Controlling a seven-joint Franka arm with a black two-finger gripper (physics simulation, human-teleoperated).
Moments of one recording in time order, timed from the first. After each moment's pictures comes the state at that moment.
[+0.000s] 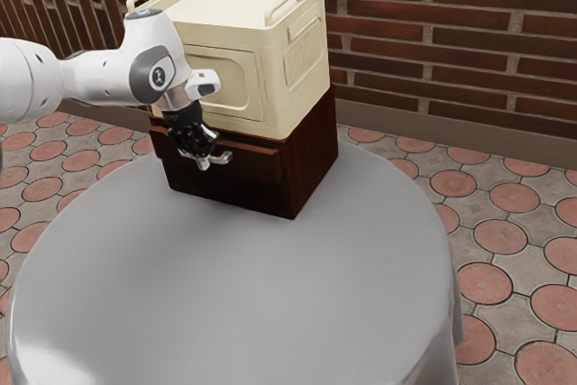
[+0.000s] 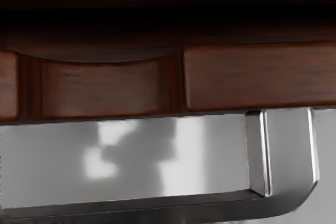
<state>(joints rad) 0.20 0.40 -0.08 -1.62 -0.08 2.09 0.16</state>
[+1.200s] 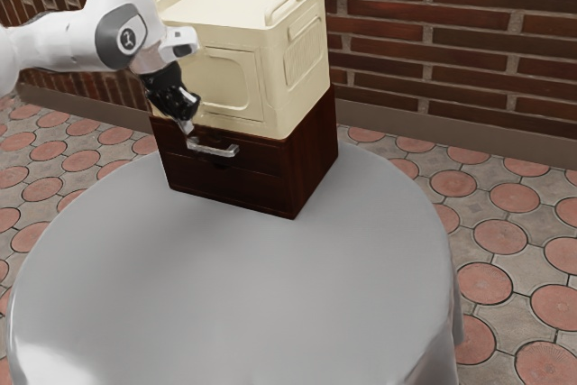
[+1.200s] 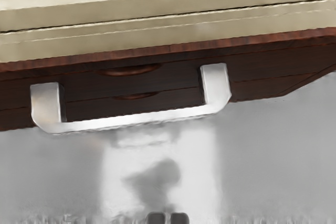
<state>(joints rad) 0.22 0.11 -0.11 -1.68 -0.08 1.97 0.23</state>
